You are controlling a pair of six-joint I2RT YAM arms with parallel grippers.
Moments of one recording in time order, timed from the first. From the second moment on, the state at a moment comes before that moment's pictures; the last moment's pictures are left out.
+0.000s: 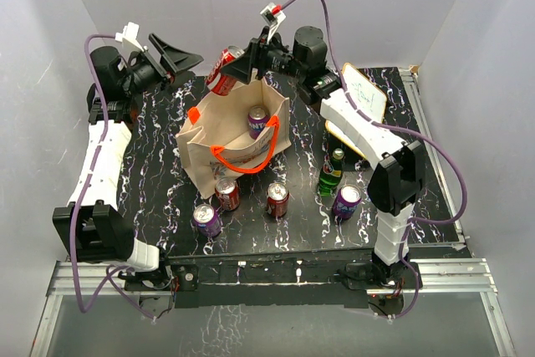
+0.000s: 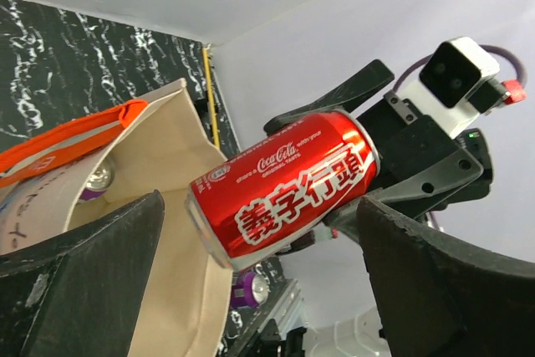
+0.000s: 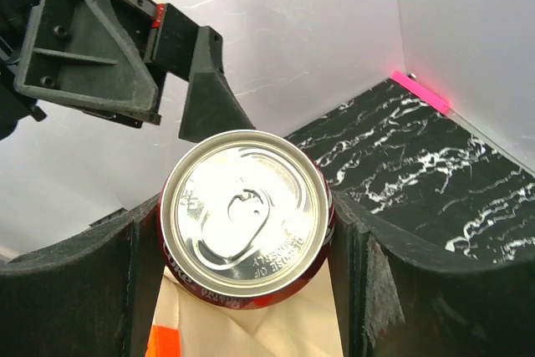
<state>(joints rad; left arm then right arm) 0.06 1.44 1.43 -0.04 0.82 -0.98 0.53 1.92 1.90 0.17 -0.68 0.44</state>
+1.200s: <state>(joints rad) -0.10 1.47 1.51 -0.68 0.43 0.11 0.54 1.86 1.80 -0.30 -0.65 -0.26</state>
